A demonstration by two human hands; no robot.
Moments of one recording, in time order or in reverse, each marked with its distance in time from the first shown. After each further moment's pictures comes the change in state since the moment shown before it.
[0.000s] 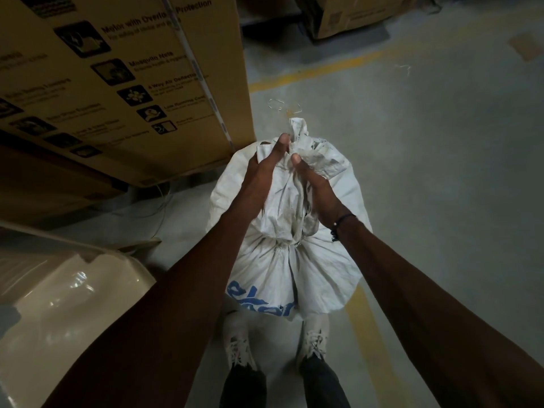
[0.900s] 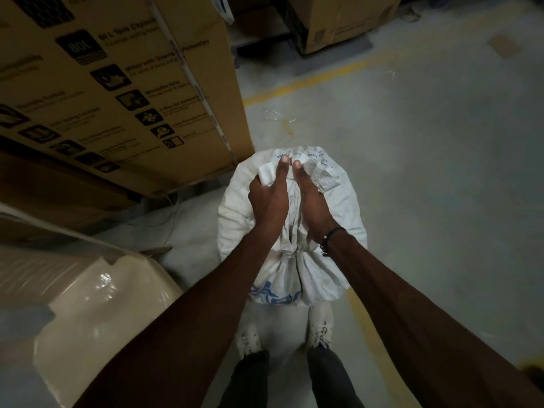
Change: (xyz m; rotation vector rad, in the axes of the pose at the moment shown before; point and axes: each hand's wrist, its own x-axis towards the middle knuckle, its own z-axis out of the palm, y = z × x) left_hand -0.088 0.003 0.044 0.075 0.405 0.076; right_hand -0.066 -0.008 0.025 0.100 0.252 0.106
